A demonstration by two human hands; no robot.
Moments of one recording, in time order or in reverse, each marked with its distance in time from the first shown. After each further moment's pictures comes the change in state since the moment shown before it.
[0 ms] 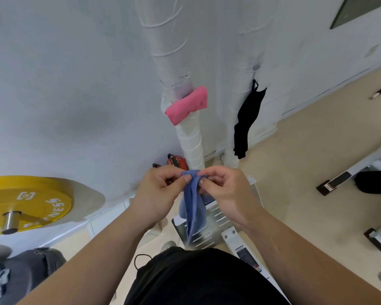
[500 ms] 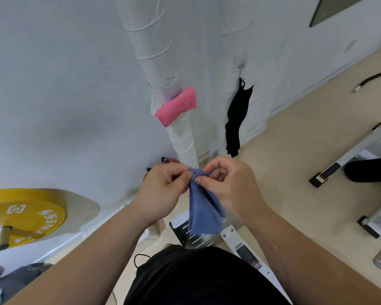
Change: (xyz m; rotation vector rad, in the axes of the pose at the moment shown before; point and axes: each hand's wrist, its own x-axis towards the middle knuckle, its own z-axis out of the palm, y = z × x) left_hand 0.003 0.018 0.009 0.064 -0.194 0.034; right_hand -0.008 -0.004 -0.014 -0.226 0.145 -0.224
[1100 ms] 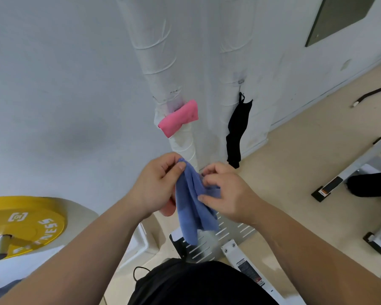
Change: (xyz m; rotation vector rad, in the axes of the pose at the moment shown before) left_hand 0.007 0.018 -0.016 0.080 0.067 0.089; right_hand 0.018 0.032 -0.016 -0.512 -0.324 -0.269
